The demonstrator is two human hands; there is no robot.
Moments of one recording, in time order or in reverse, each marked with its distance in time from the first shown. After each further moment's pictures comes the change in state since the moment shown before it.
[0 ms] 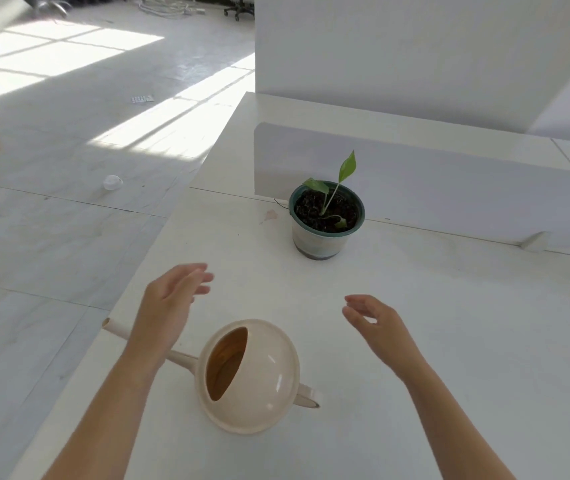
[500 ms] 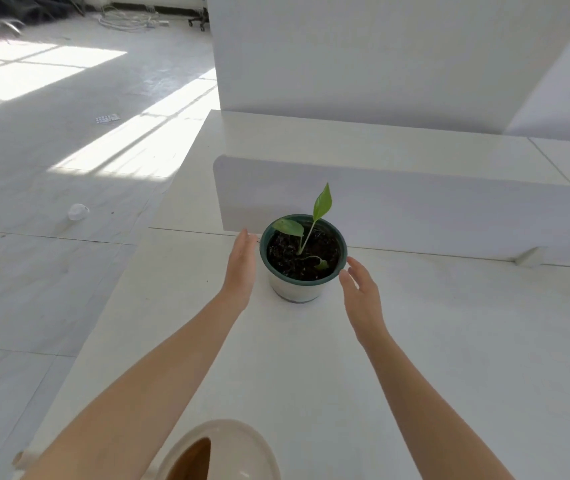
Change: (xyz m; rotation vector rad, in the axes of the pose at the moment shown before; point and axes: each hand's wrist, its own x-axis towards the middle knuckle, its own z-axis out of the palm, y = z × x) left_hand 0.173 -0.003 0.158 -0.164 -0.185 -0.143; right_hand 0.134 -0.017 -0.009 0.370 0.291 0.076
